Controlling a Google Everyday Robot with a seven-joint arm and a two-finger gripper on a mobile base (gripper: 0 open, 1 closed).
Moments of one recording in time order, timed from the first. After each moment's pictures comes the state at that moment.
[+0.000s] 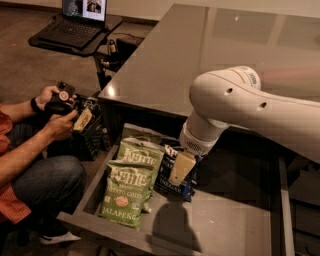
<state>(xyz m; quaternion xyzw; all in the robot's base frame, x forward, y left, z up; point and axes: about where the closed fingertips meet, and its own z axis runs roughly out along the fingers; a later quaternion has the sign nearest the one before) 0.492 -0.080 0.731 -0.53 0.84 0.05 0.11</state>
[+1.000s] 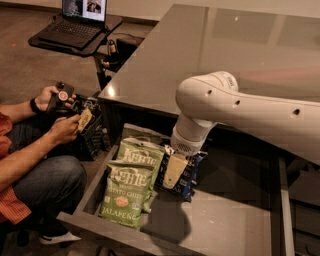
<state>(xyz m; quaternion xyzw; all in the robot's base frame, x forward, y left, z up) 0.505 -0.060 0.698 -0.56 0.83 0.06 0.08</state>
